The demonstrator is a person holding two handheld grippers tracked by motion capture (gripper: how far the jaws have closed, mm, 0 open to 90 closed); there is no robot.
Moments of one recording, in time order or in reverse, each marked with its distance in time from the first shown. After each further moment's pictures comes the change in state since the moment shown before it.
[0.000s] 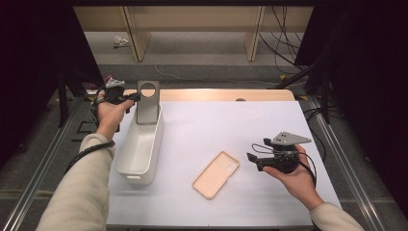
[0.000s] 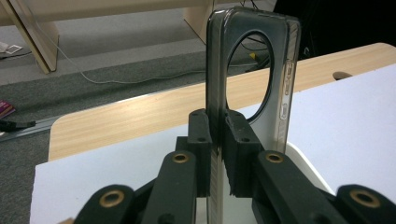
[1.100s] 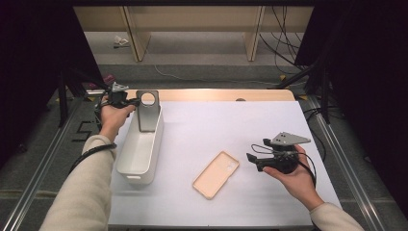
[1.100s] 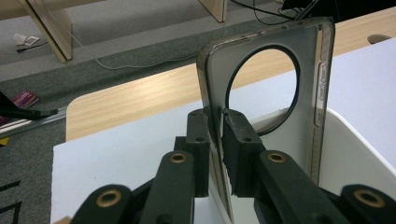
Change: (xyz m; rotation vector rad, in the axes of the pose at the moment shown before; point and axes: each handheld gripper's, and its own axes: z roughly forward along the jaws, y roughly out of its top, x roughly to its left) left arm 0.004 -0.014 0.011 0.080 0.065 0.063; right arm 0.000 0.000 0.001 0.001 0.004 -0.002
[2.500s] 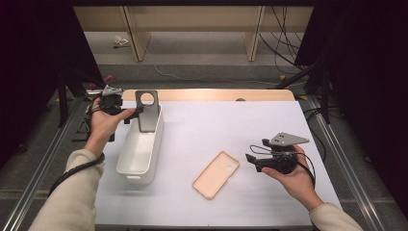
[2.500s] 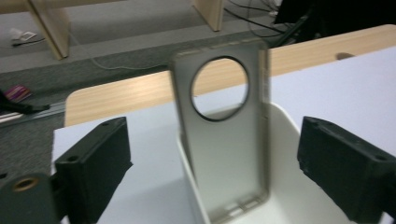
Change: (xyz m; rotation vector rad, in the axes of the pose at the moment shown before) left arm -0.019 -0.006 -0.051 -0.061 -0.071 -0.044; right arm 0.003 0.001 0.001 0.009 0.003 -0.009
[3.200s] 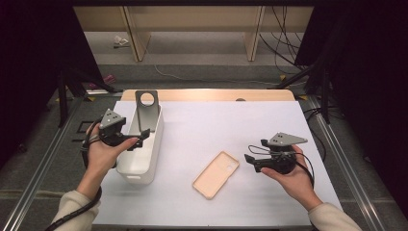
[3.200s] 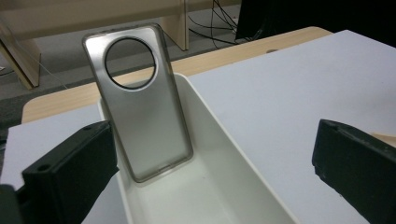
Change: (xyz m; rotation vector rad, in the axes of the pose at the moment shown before) left arm -0.061 -0.046 -0.055 -0.064 -0.065 0.062; right arm 0.003 0.001 0.002 0.004 0.007 -0.006
